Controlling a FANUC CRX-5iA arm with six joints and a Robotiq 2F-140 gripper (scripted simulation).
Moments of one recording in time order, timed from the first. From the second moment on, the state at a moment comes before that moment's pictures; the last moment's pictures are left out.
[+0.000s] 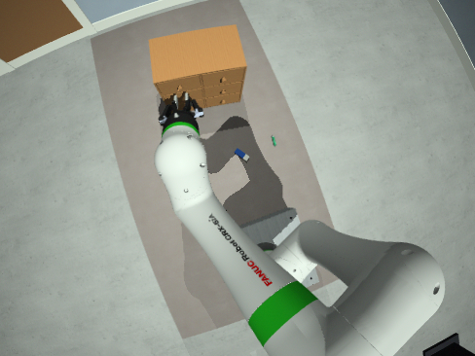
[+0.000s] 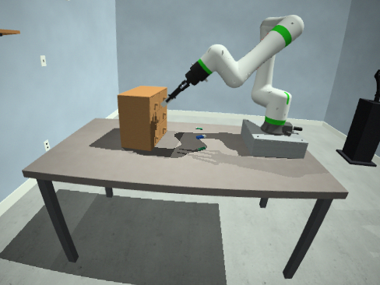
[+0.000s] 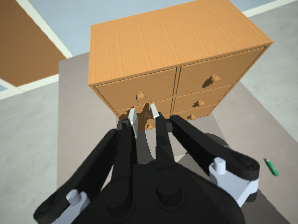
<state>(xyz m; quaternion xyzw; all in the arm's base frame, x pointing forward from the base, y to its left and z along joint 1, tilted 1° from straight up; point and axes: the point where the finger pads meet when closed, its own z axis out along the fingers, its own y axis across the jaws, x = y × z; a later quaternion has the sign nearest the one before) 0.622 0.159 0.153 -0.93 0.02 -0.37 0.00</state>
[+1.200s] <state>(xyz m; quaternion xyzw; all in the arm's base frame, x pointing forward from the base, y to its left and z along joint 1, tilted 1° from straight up) 0.653 0.159 0.153 -0.93 0.02 -0.37 0.00</state>
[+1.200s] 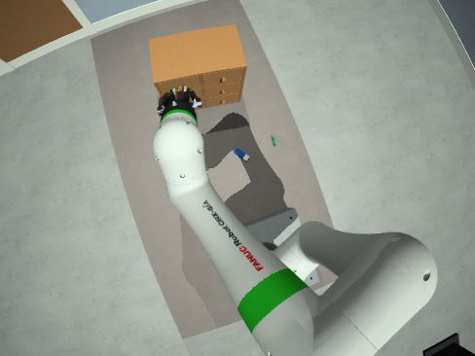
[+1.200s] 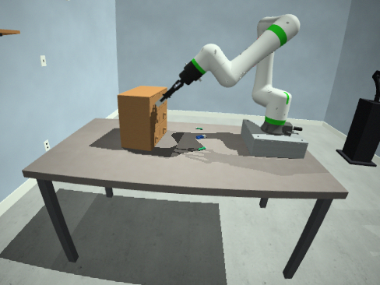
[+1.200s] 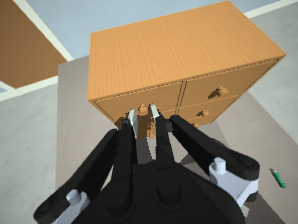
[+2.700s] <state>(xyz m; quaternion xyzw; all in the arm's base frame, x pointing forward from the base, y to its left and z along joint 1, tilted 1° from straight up) 0.657 0.159 0.153 -0.93 0.02 -0.37 0.00</state>
